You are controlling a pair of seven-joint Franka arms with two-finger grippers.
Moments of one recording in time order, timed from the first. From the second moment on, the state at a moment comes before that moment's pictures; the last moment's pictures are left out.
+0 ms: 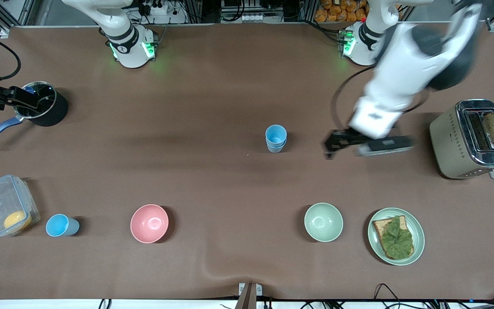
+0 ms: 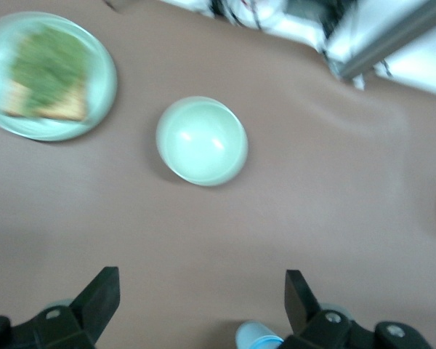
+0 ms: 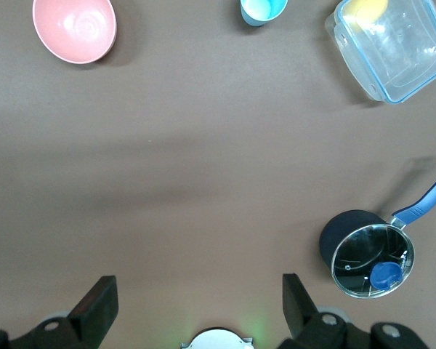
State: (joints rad) left arm -0.12 0.04 -0.24 -1.90 -0.03 2.27 -0.59; right arm -0.02 0.04 -0.02 -1.52 -0.02 1.41 0.03
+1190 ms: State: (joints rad) left arm -0.02 -0.15 0.04 -1.78 0.03 1.74 -0.27; right arm -0.02 0.04 -0.02 -1.52 -0.02 1.41 0.03
